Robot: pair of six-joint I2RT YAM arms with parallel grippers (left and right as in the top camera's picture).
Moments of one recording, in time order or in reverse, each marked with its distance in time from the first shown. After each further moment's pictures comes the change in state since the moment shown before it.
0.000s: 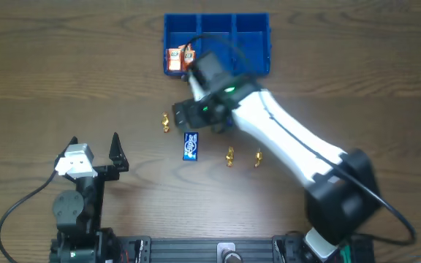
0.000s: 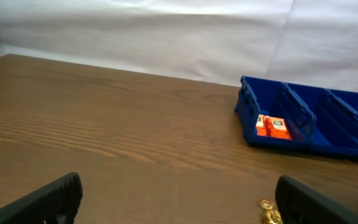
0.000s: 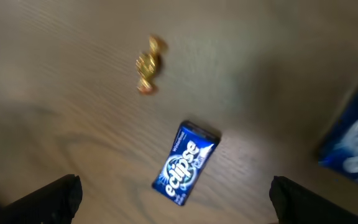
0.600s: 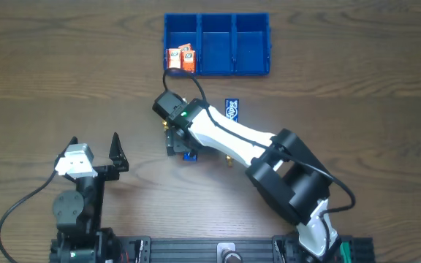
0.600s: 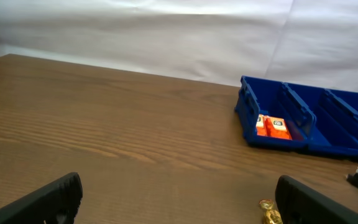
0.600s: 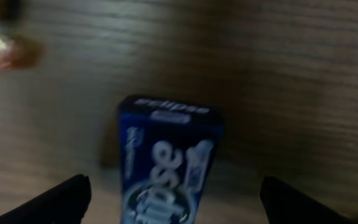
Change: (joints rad) left arm 0.000 0.000 0.000 0.000 0.000 0.000; right arm 0.147 0.214 0.004 -0.041 0.193 0.353
